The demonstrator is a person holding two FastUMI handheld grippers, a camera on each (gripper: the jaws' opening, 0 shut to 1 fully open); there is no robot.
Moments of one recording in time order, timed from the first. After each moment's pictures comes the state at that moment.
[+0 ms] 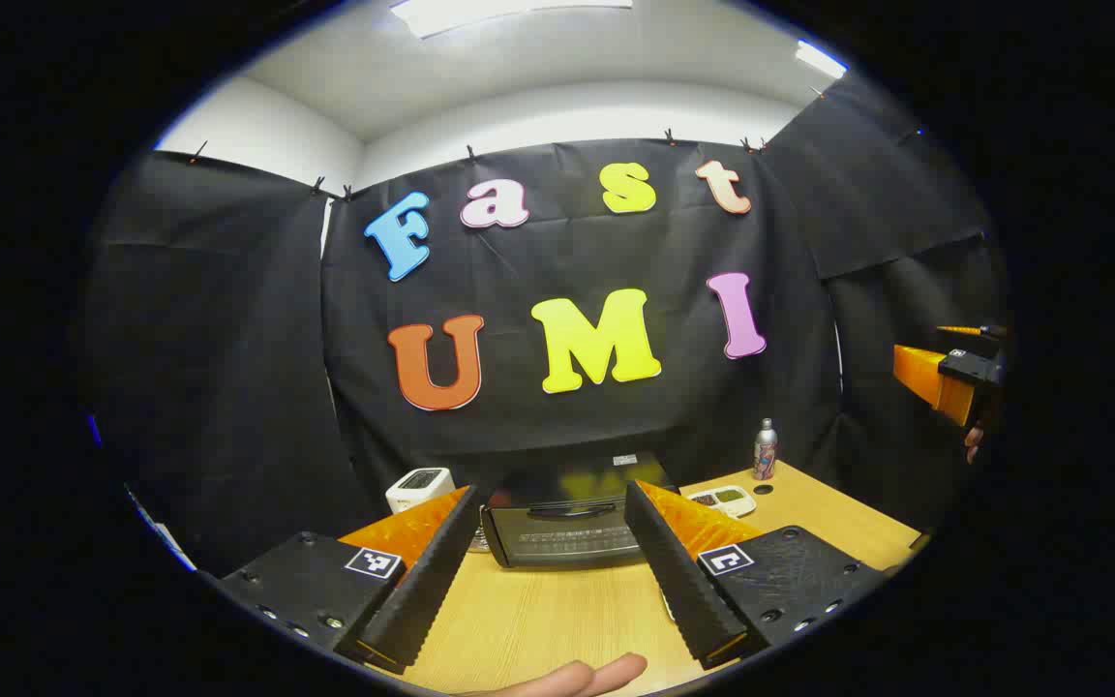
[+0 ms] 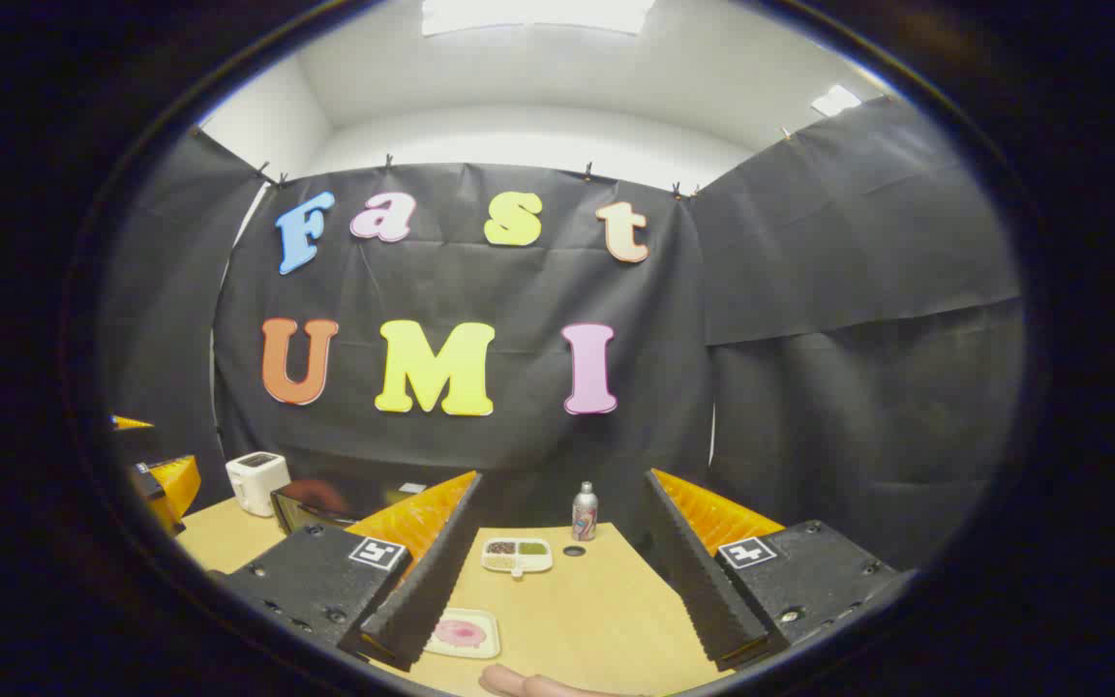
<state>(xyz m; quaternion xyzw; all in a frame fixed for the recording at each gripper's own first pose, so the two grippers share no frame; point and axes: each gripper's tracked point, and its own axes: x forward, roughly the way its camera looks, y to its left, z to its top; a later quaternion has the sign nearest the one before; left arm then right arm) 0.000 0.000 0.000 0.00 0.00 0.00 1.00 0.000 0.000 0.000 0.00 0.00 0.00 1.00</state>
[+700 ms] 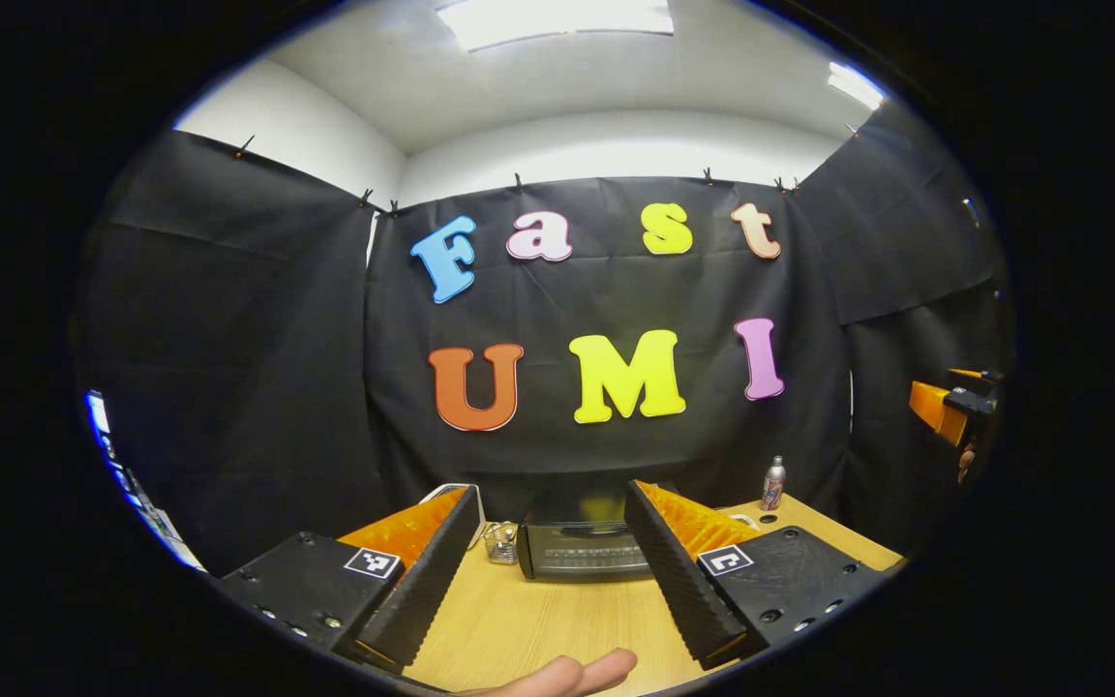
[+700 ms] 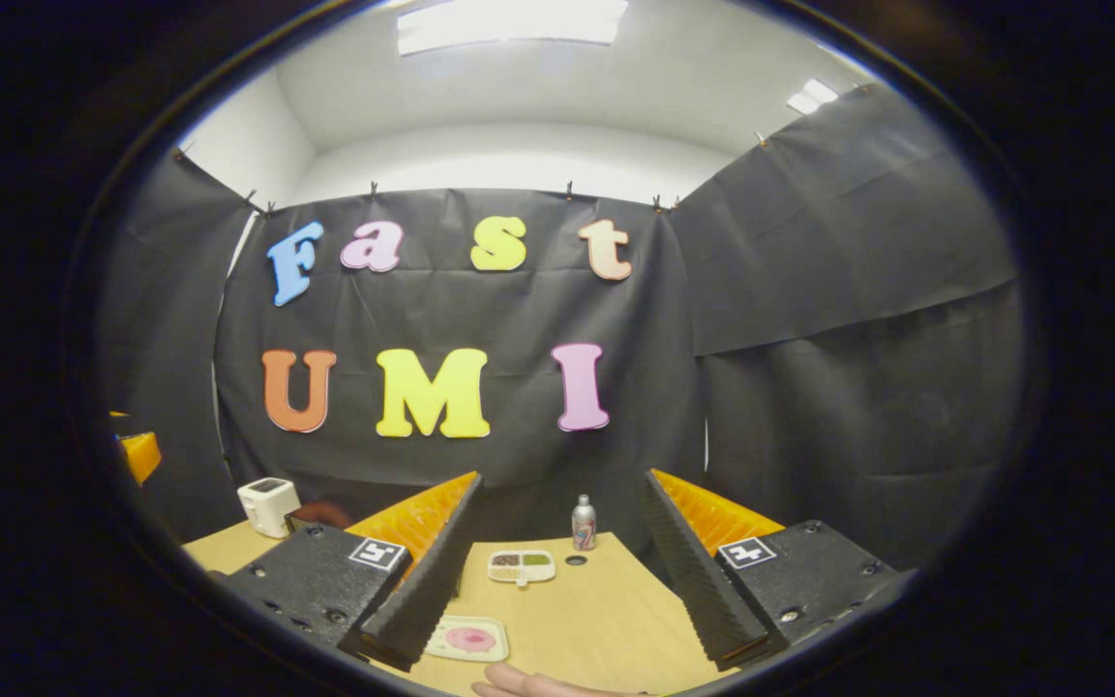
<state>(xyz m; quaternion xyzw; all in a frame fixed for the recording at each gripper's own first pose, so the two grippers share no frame) -0.044 0.049 0.034 -0.03 -0.03 0.03 1.00 -0.024 -0.021 0.023 0.03 -0.02 0.00 1.00</state>
